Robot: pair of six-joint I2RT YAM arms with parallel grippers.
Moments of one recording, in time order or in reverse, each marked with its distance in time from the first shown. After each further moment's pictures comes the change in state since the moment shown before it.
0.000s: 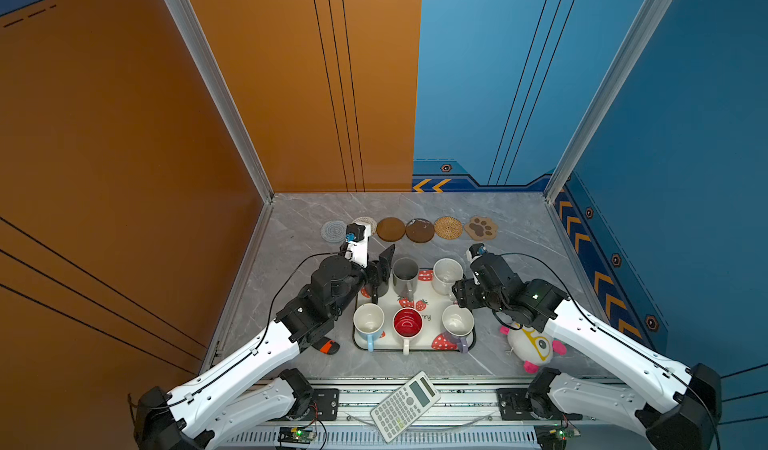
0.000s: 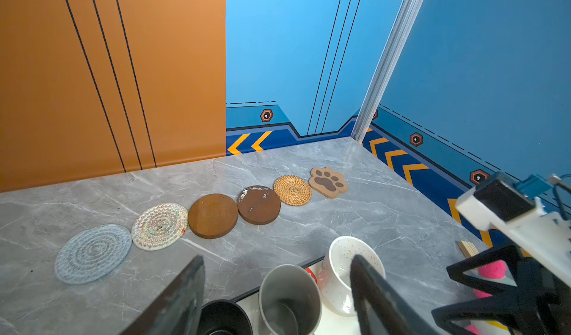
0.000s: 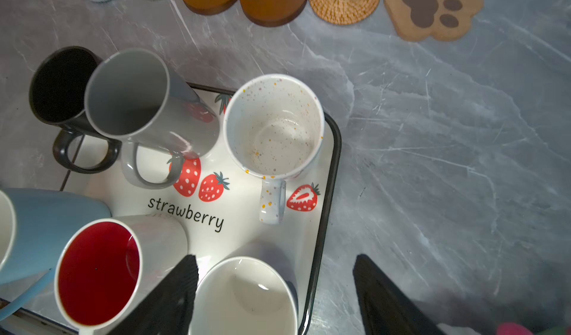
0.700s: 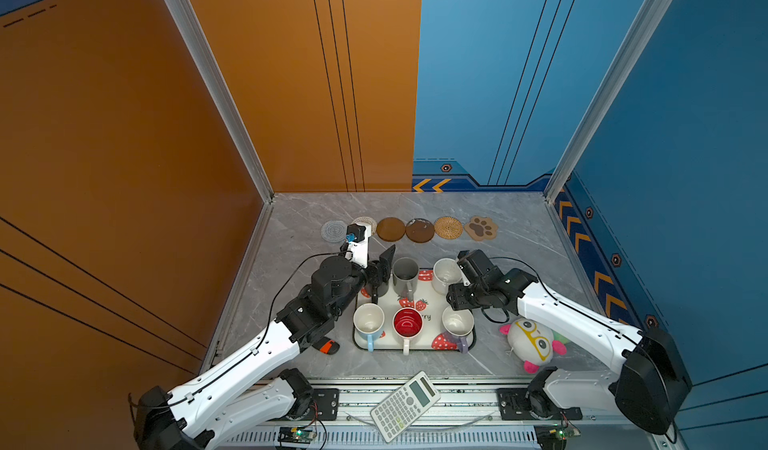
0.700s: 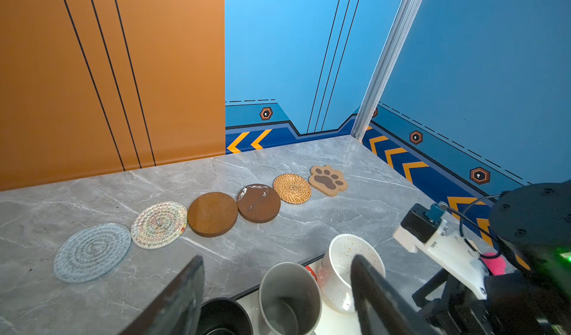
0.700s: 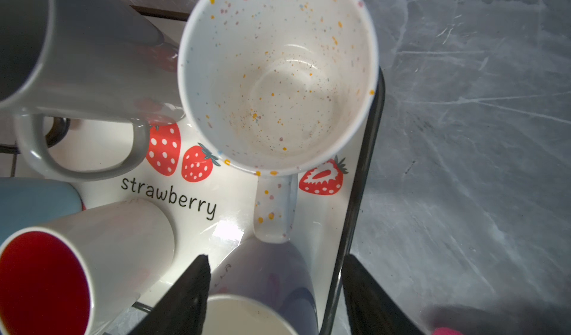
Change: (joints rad) left arm 0.000 0.000 -0.005 0.000 0.003 0.000; right arm -0.080 0.220 0.000 0.038 -0.167 0.003
